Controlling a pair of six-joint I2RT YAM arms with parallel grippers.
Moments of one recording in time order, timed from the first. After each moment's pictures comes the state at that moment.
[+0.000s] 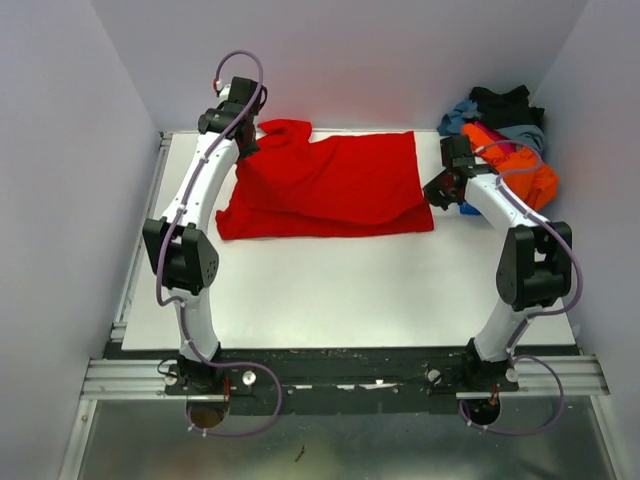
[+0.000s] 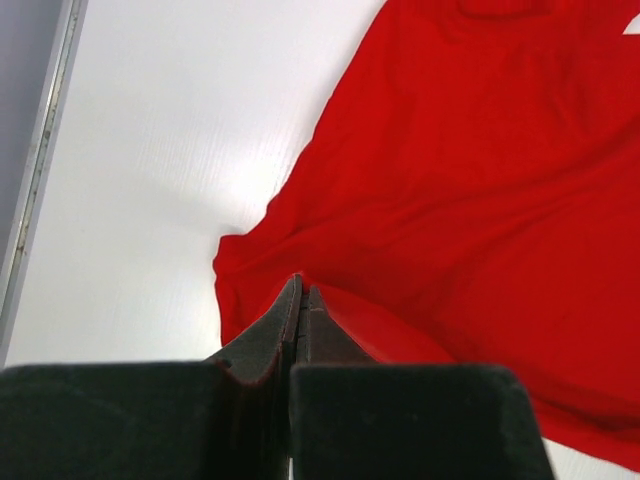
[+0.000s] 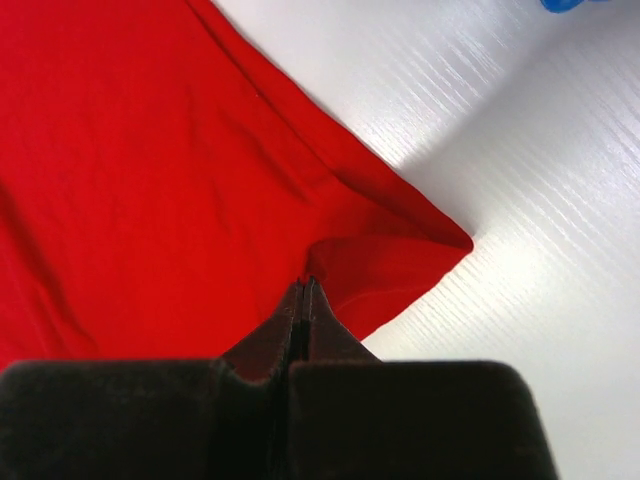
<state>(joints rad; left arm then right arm) -0.24 1.95 2.08 -1.00 -0.42 -0.41 0.13 1.78 1.37 -0.58 0.16 0.99</state>
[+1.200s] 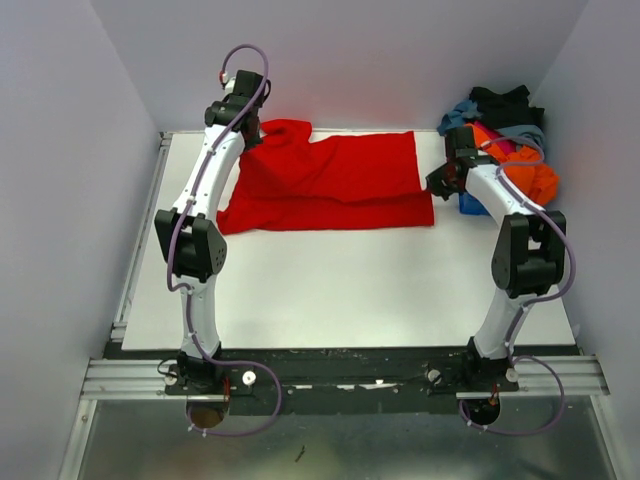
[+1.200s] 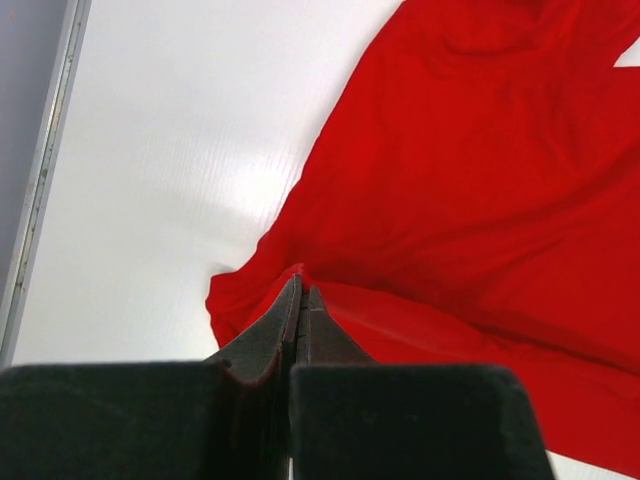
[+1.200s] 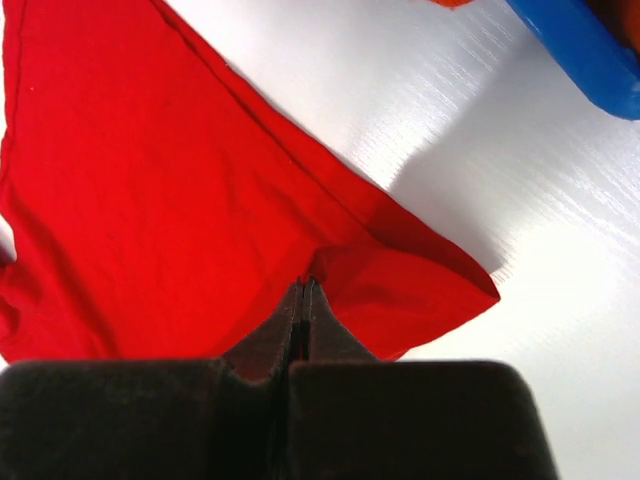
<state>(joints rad) -0.23 2.11 2.28 -1.03 -0.43 -0.36 0.09 1.88 1.50 -0.58 0.16 1.06</state>
